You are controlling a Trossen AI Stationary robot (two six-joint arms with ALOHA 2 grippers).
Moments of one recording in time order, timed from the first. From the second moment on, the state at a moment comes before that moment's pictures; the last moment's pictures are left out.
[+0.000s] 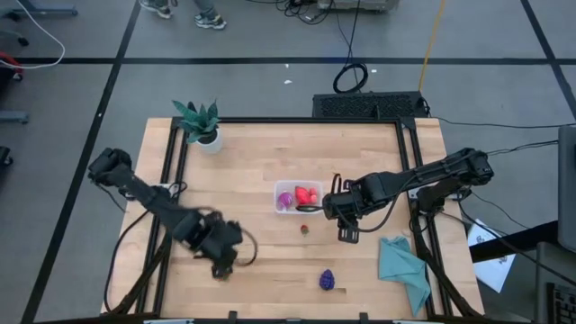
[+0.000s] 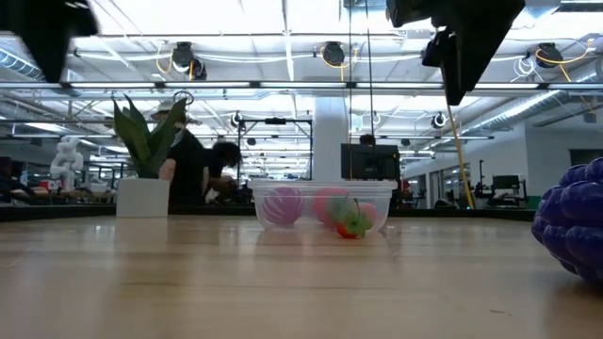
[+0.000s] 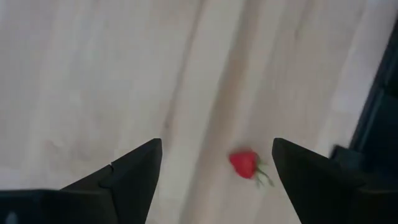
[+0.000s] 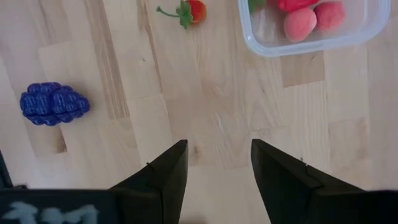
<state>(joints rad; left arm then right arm) -0.60 1.51 1.23 -1.03 -0.10 -0.89 0.23 1.56 1.32 -1.14 0.00 0.42</state>
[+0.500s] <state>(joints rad) -0.73 1.51 1.07 -0.85 -0.18 -1.34 0.23 1.56 1.32 -1.07 0.00 0.48</state>
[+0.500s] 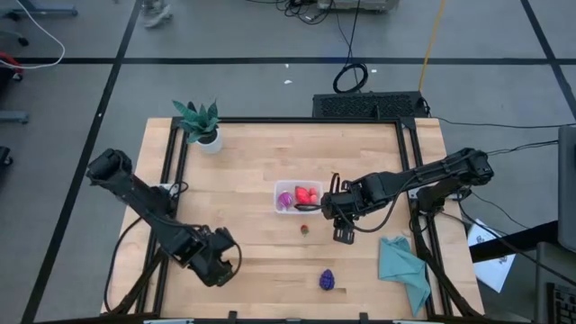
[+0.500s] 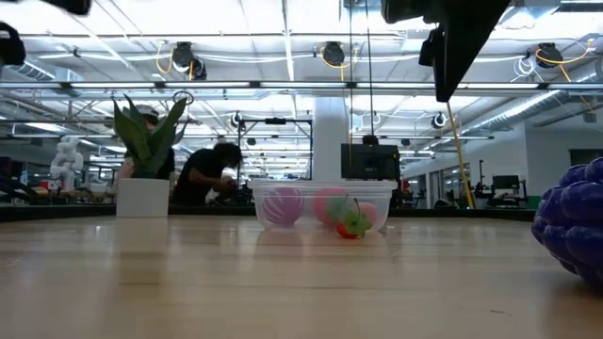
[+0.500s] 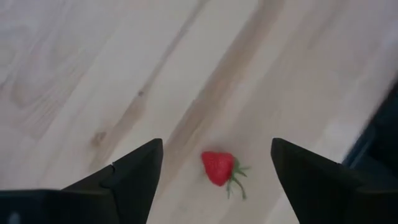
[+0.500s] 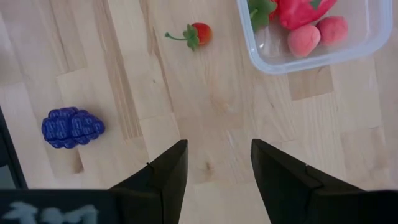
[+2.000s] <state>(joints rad) -0.67 1.79 1.06 -0.69 0.26 -1.59 0.24 1.56 1.32 -1.07 0.00 0.43</state>
